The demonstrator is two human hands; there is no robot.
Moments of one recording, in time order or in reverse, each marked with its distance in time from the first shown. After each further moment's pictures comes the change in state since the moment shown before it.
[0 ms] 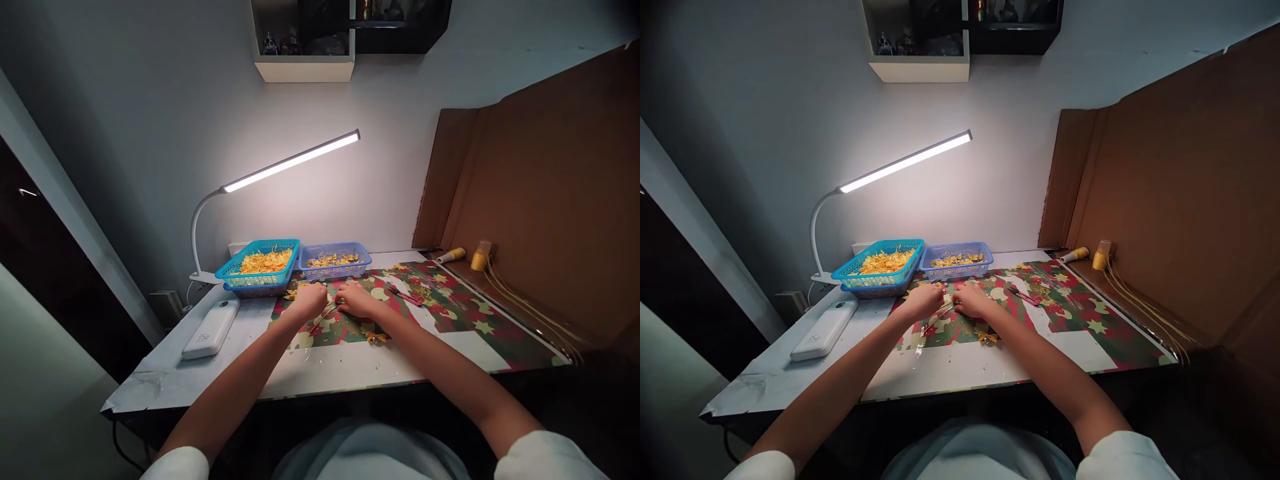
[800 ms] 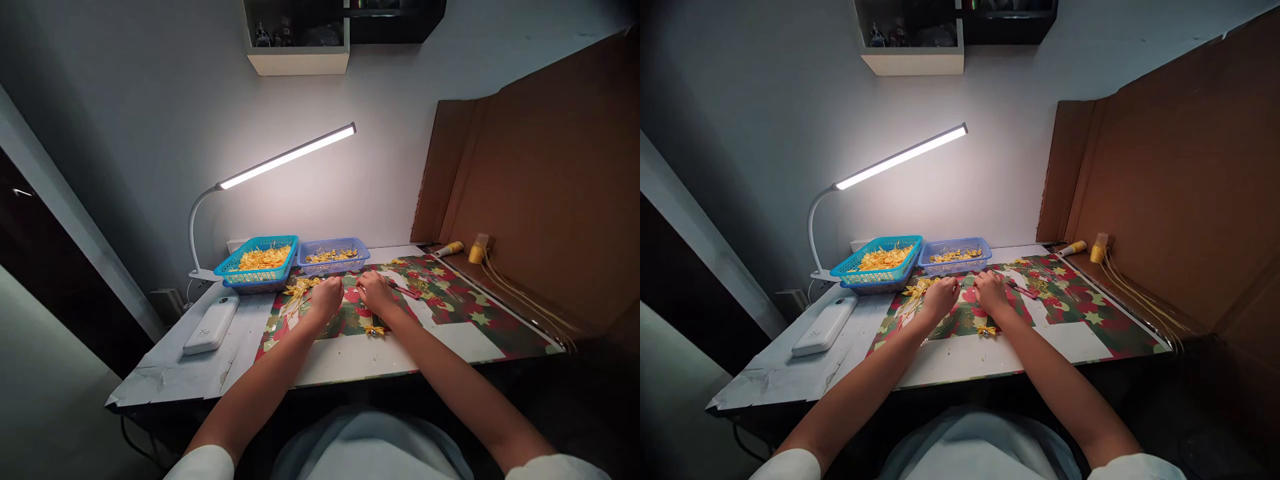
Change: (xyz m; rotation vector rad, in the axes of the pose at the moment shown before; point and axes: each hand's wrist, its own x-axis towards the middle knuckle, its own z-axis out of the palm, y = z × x) left_hand 0.015 0.041 0.026 -0.163 0.290 -0.094; right_hand -0.038 0.016 0.001 -0.075 0.375 0.296
